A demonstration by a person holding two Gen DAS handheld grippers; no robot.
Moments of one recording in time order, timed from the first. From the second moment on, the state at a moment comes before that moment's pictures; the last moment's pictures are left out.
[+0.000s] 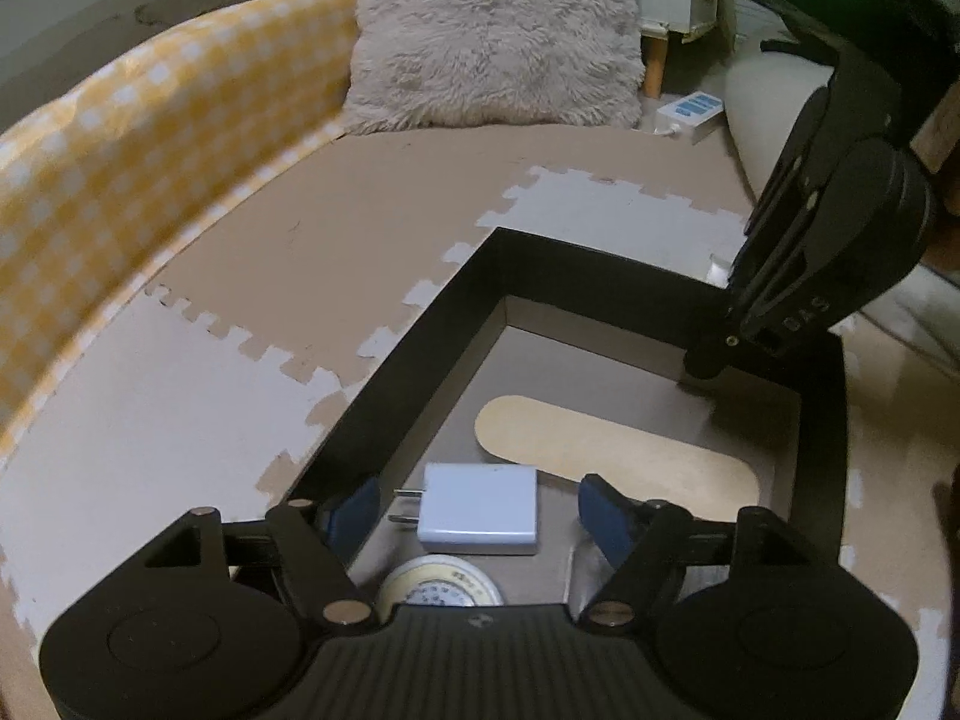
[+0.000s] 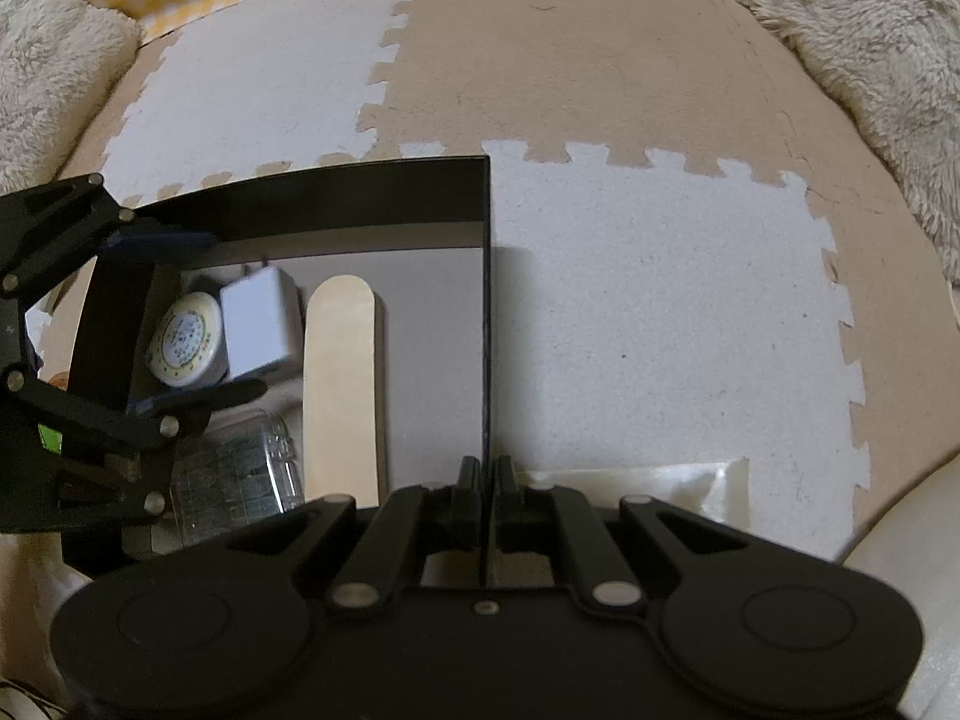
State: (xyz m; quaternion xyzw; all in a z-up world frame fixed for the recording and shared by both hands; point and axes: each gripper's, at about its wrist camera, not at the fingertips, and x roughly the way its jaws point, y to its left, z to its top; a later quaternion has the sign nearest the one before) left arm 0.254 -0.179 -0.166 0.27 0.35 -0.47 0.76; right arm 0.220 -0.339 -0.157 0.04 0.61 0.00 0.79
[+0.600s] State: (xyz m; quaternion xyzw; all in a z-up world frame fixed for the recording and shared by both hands) left arm 0.243 -0.173 -0.126 0.25 0.35 -0.46 0.78; right arm 0.219 -0.340 -0.160 0.04 0.61 0.00 0.79
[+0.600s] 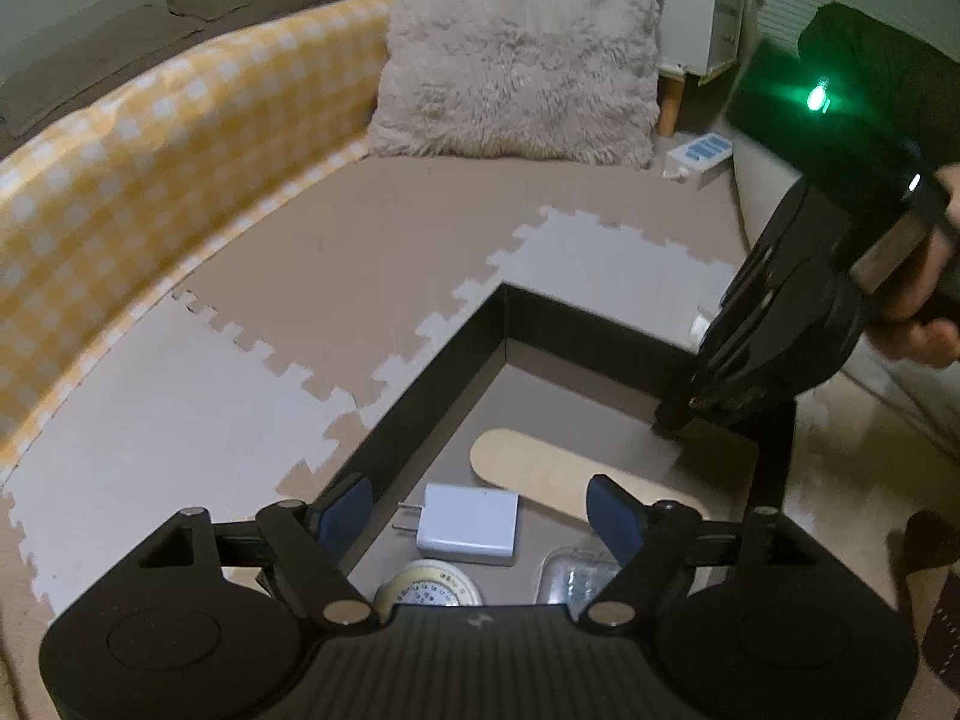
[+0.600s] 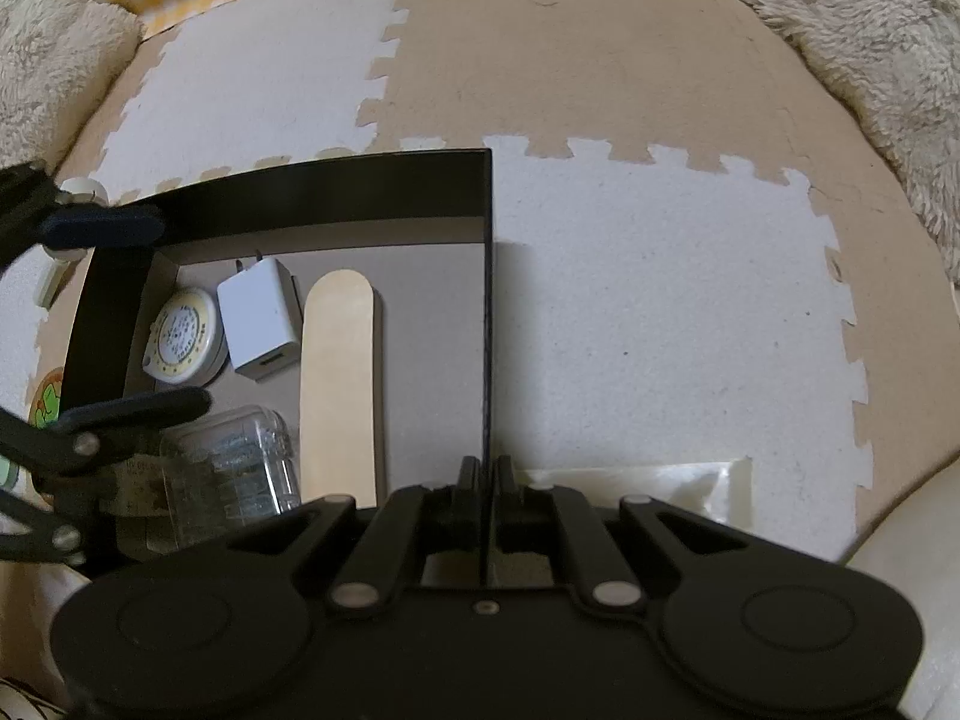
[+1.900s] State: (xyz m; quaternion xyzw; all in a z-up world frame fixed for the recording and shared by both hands) left arm 0.296 -0.016 -0.101 0.10 0.40 -0.16 0.90; right arm 0.217 -0.346 -0.176 0.04 0.62 0.01 0.78
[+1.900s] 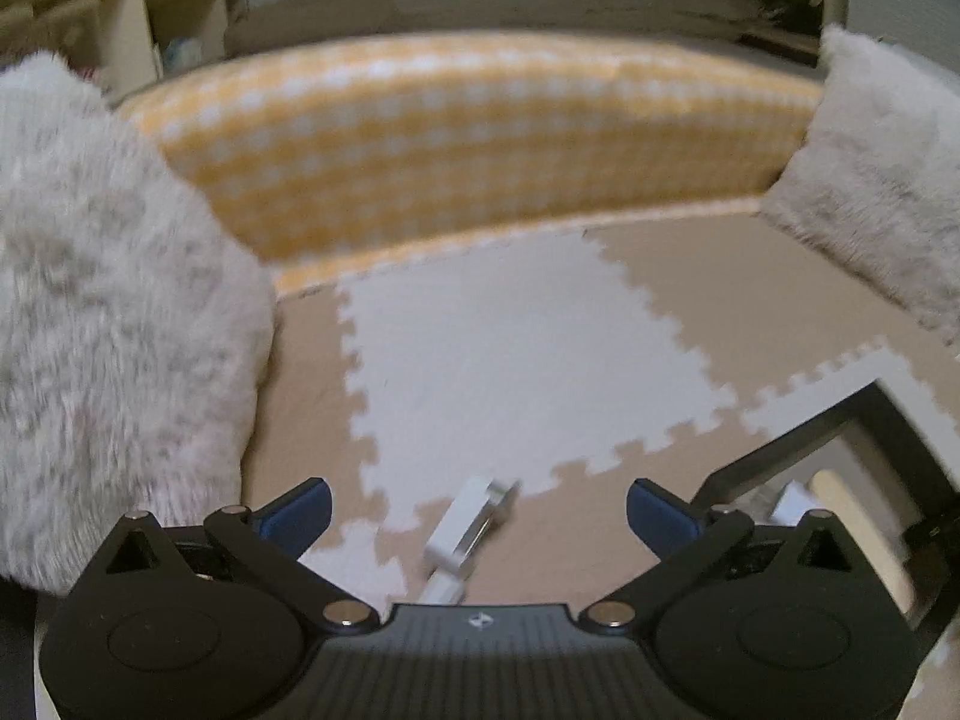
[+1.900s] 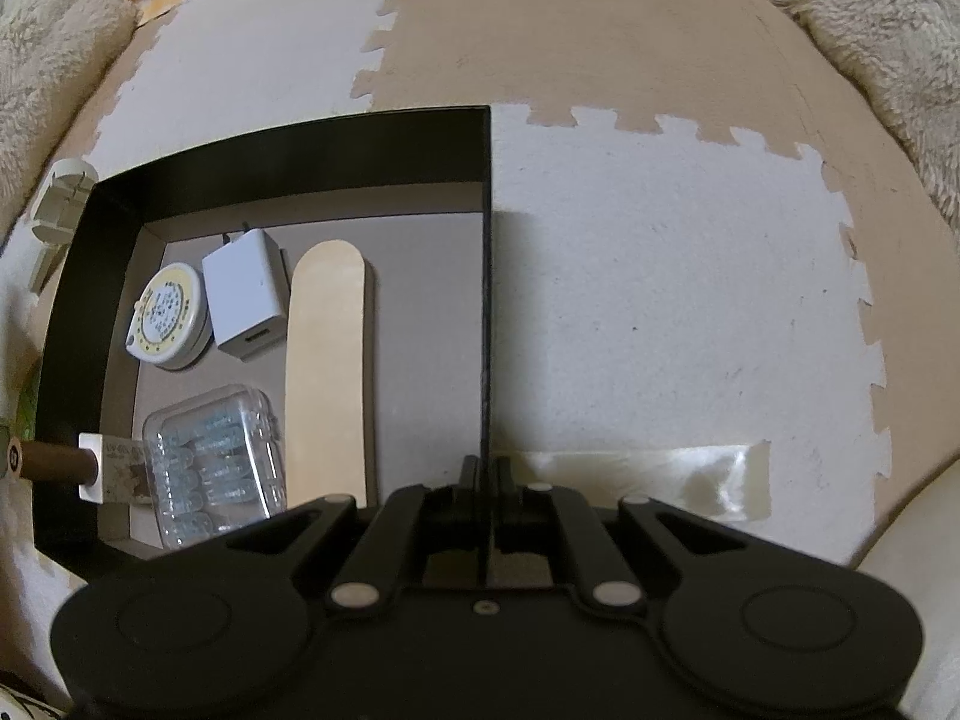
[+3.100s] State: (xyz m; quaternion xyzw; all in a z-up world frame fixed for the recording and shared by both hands) left arm 0.332 0.018 -0.180 0.06 0.45 -0.11 0.88; right arm 0.217 -0.340 -0.176 0.04 0.62 0.01 0.78
